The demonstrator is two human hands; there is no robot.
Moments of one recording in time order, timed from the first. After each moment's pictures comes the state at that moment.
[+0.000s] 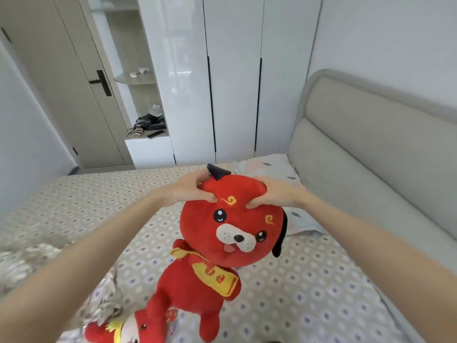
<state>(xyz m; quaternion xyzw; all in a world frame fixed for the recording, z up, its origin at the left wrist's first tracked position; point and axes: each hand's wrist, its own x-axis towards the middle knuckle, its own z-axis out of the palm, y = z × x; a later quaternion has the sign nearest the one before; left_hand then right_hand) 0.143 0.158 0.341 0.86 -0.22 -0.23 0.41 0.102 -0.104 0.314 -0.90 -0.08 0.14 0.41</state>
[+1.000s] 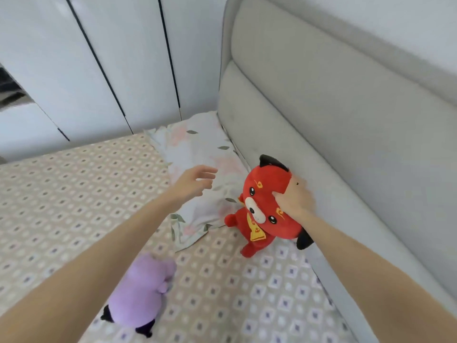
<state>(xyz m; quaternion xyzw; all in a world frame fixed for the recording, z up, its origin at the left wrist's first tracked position) 0.321 -0.161 0.229 0.80 -0.15 -0.32 0.48 0.203 -0.398 0.160 -0.88 0.43 0.03 0.18</state>
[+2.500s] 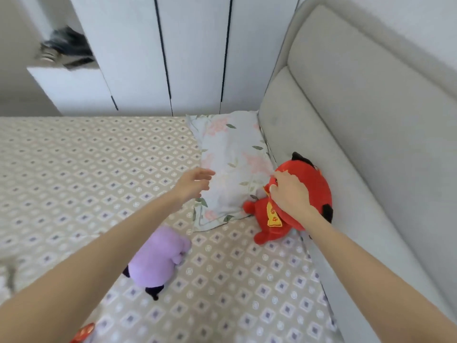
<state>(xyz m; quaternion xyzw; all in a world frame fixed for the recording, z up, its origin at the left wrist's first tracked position) 0.291 -0.056 0.210 0.79 -0.02 -0.27 0.55 0.232 -0.307 0.197 -0.99 0.12 0.02 0.09</state>
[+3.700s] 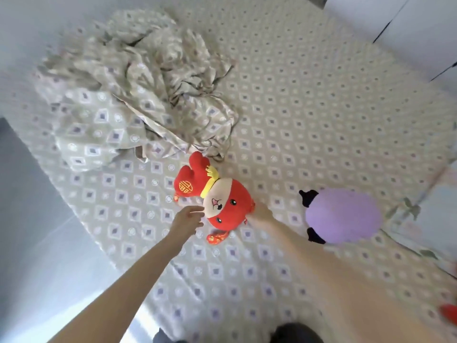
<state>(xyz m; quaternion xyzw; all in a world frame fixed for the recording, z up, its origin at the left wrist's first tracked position) -0.057 0.366 -0.032 0.56 0.55 -0.09 0.62 0.099 0.236 -0.077 -0.86 -0.16 0.46 0.16</state>
